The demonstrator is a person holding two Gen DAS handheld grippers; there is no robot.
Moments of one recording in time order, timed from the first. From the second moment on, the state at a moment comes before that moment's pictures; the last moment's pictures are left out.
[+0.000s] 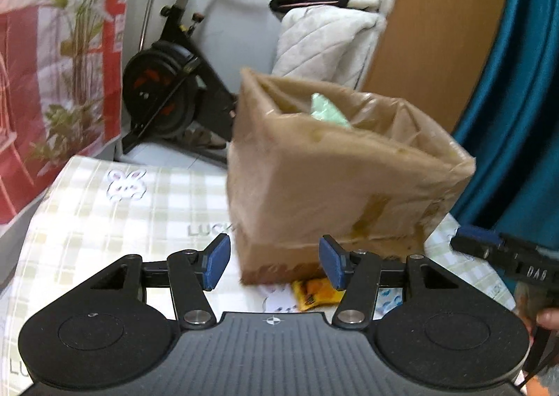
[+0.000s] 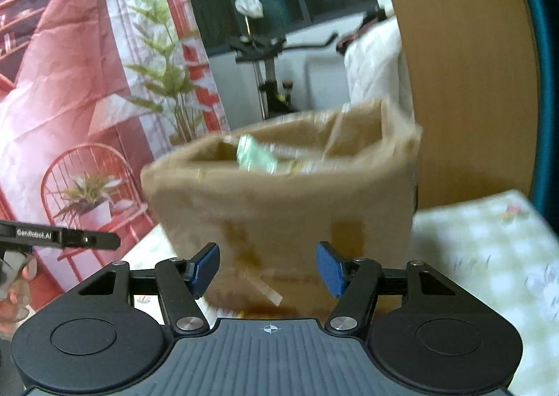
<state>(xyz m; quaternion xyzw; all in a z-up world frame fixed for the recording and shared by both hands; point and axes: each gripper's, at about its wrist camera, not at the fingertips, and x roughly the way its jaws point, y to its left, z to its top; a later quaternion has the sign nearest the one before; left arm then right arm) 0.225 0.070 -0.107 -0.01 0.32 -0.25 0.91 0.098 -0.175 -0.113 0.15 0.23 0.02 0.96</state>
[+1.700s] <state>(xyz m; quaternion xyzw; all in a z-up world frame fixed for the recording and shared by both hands) 0.241 -0.036 -0.219 0.06 0.39 -0.29 0.87 0.112 -0.184 -0.241 0.11 0.39 -0.02 0.92</state>
